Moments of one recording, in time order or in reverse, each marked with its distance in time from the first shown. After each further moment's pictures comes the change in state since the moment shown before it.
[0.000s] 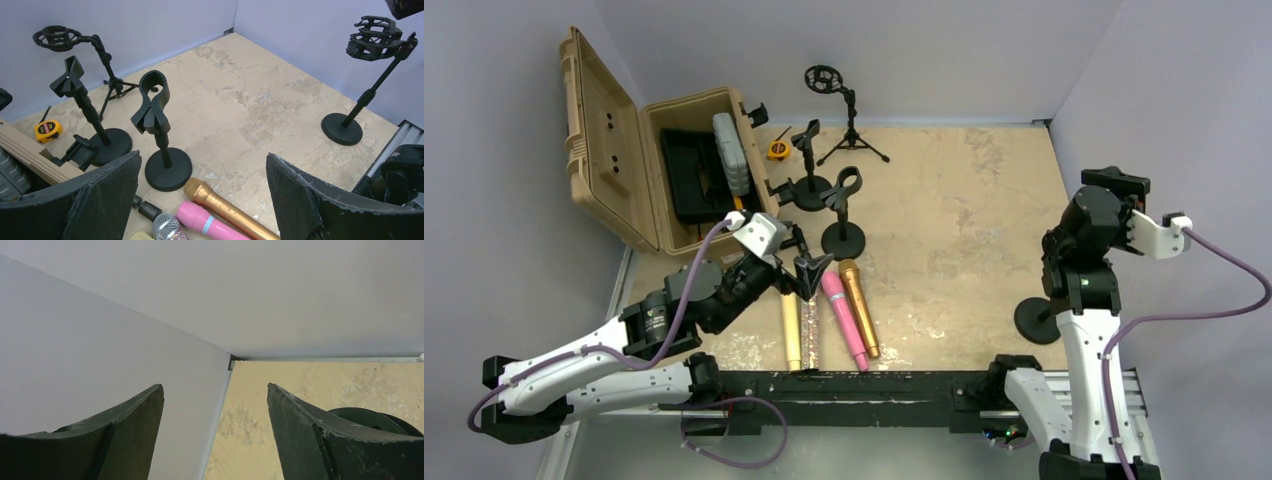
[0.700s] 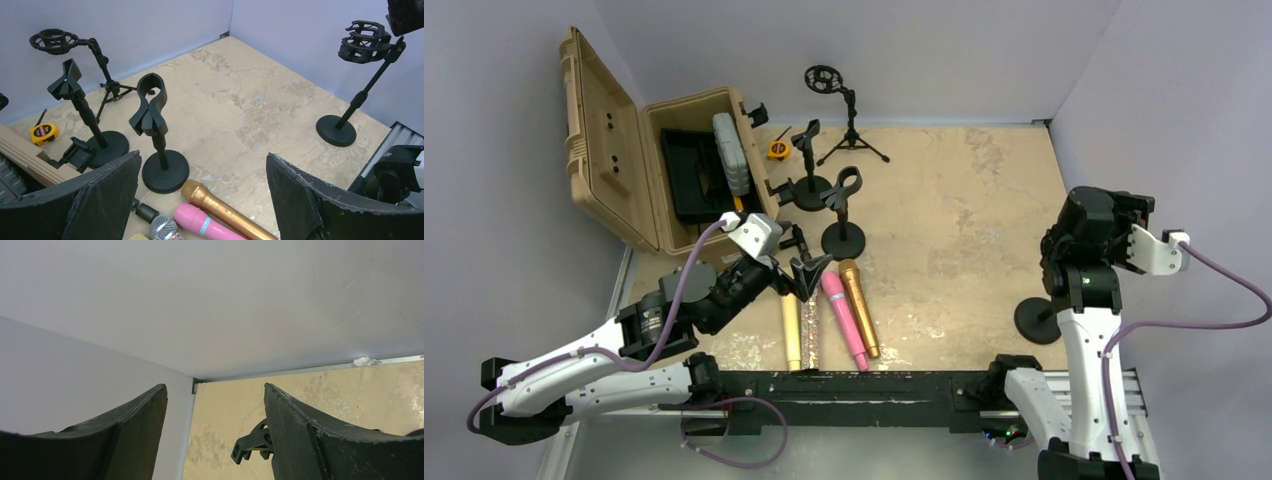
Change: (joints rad) left arm 0.000 -0.016 0.001 0.000 0.017 -0.004; right arm -0.016 0.005 -0.013 -0.183 0.154 0.127
